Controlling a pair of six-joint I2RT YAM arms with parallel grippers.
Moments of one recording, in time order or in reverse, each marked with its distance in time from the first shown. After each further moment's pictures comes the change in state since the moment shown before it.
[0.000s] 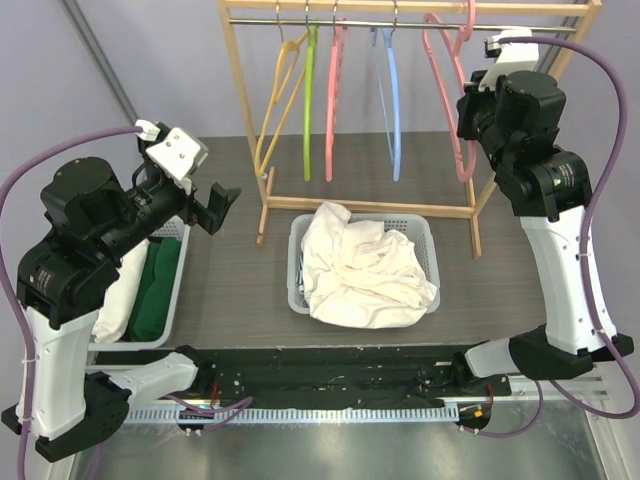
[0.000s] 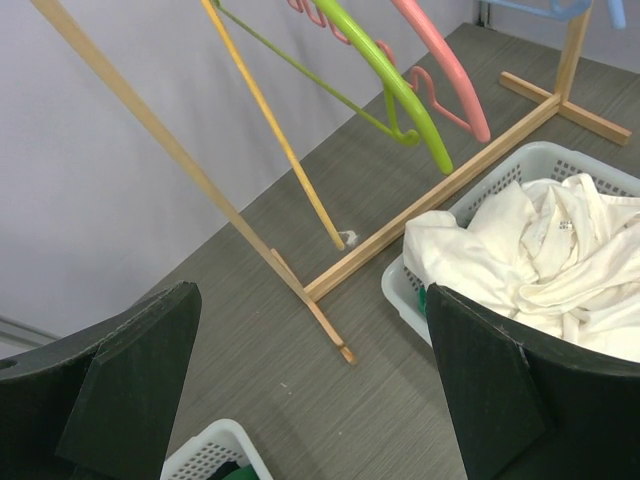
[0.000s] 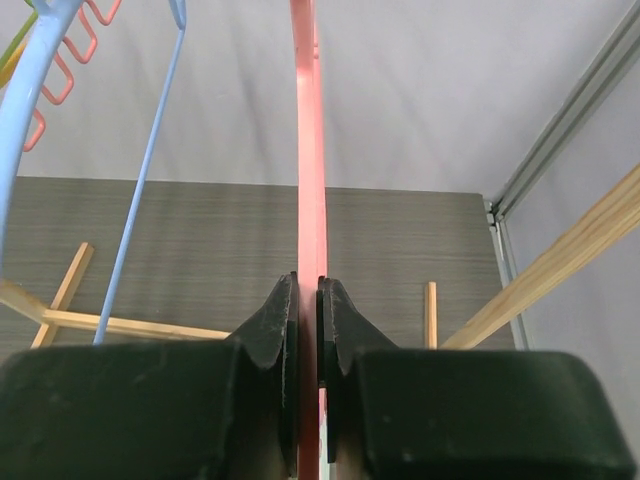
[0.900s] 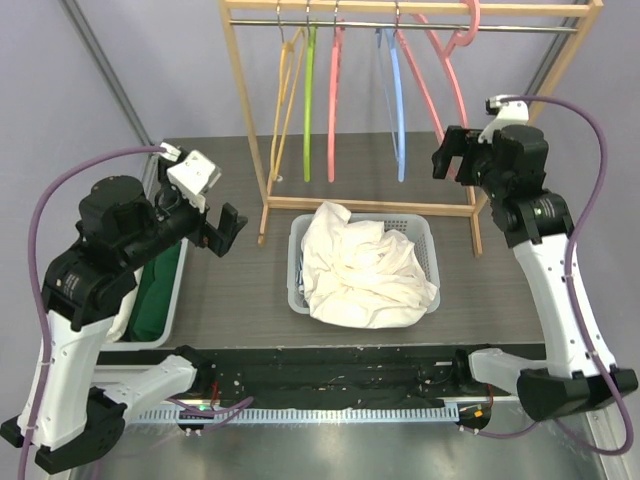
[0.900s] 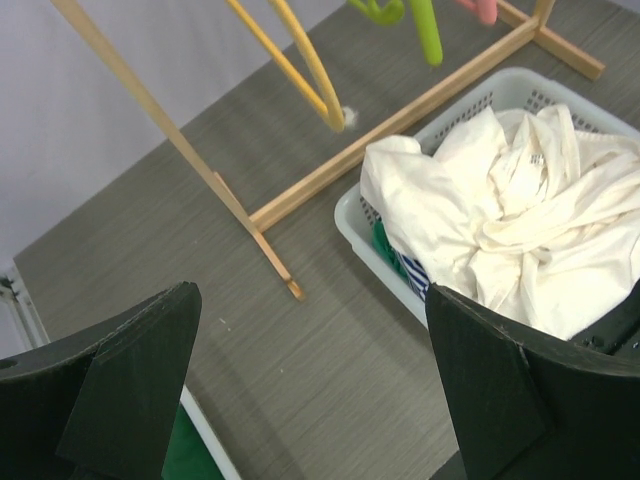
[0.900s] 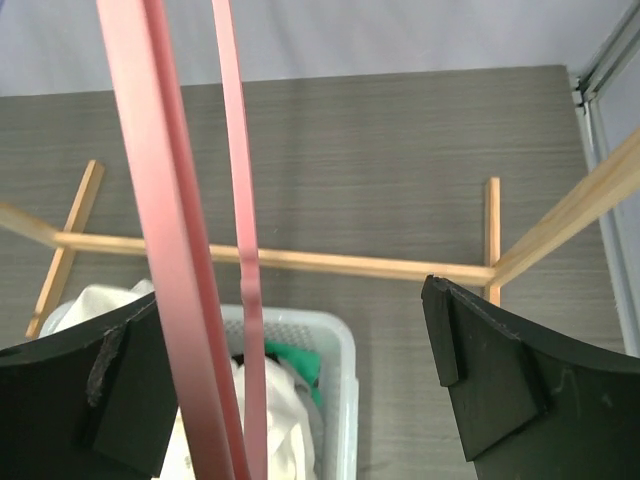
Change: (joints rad) left arm 0.032 -0.085 -0.216 -0.002 0.041 -0.103; right arm -0.185 -0.179 -0.534 0.183 -0.247 0.137
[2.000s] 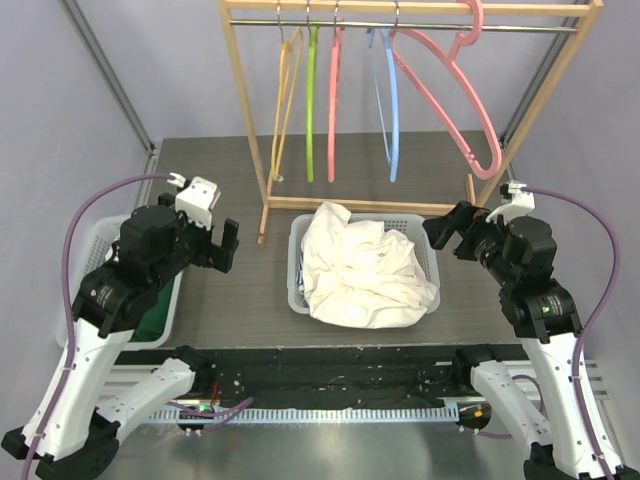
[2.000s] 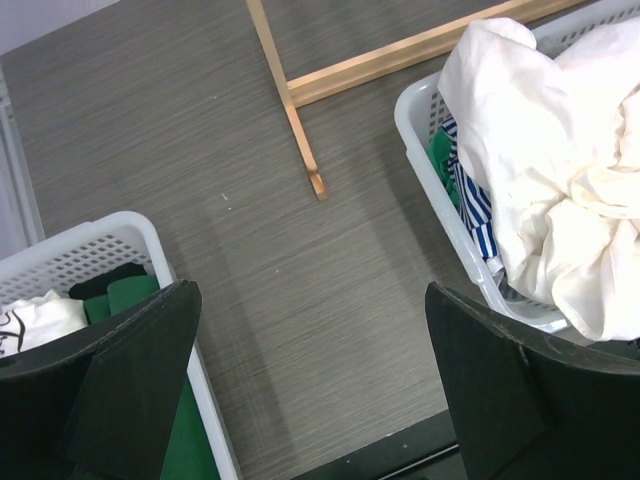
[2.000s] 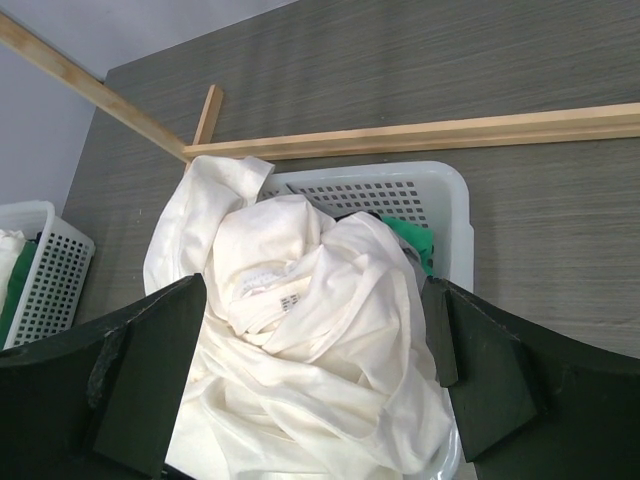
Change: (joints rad) left arm 0.000 -0.151 -0.390 0.021 -0.260 -0.171; right arm 0.011 -0.552 -0.544 0.007 -0.199 0.305
